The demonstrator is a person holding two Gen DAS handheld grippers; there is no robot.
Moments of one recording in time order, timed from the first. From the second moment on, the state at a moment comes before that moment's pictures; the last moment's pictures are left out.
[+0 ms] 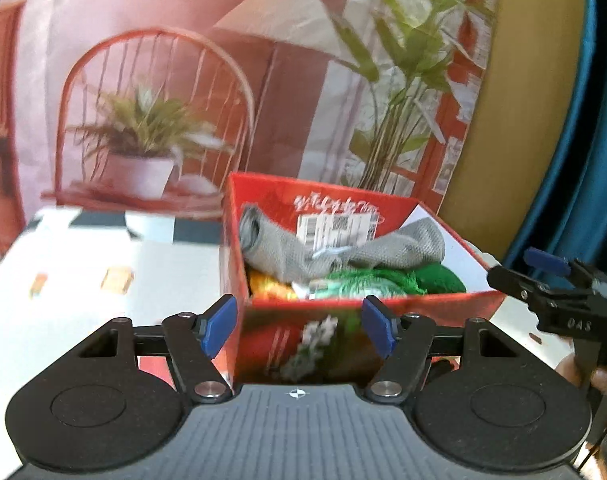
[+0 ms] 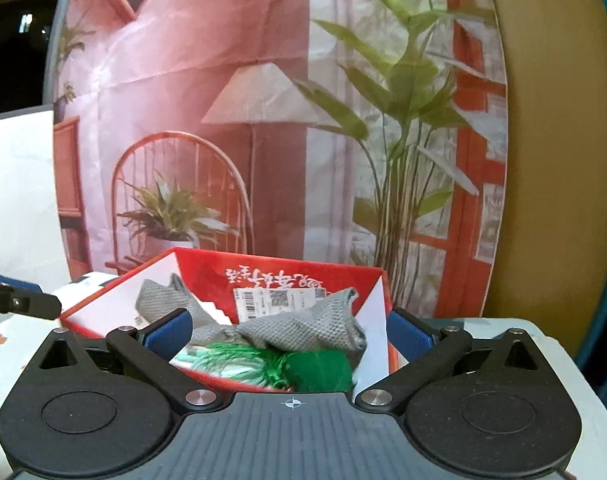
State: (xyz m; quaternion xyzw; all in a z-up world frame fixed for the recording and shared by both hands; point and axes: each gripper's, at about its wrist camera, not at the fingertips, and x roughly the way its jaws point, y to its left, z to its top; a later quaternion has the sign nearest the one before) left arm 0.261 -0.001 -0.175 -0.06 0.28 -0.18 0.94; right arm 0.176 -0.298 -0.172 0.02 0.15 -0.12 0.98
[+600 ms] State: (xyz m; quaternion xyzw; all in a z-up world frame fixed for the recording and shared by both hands) left arm 0.274 0.010 -0.239 -0.07 0.36 -0.12 0.92; right arm 0.178 -0.290 -0.248 0.09 0.25 -0.15 0.95
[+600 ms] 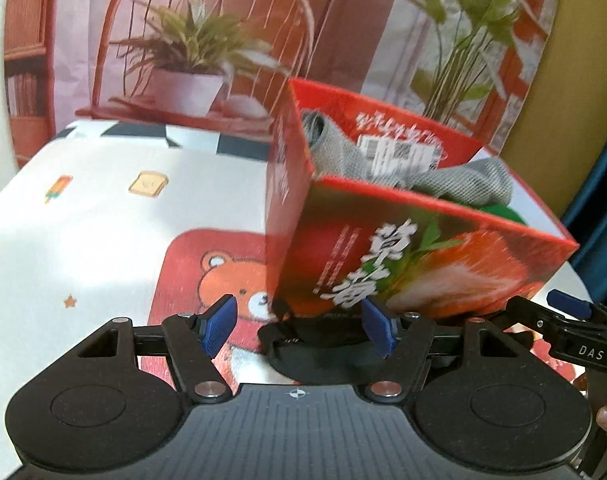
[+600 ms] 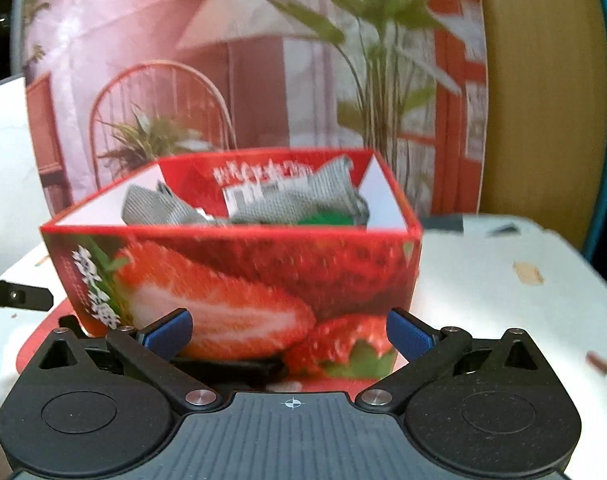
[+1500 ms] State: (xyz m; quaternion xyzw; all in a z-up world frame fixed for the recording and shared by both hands) left arm 0.278 0.006 -0.271 -0.09 0.40 -0.14 0.90; right arm 0.175 -0.272 -0.290 0.06 0.31 -0.12 0.94
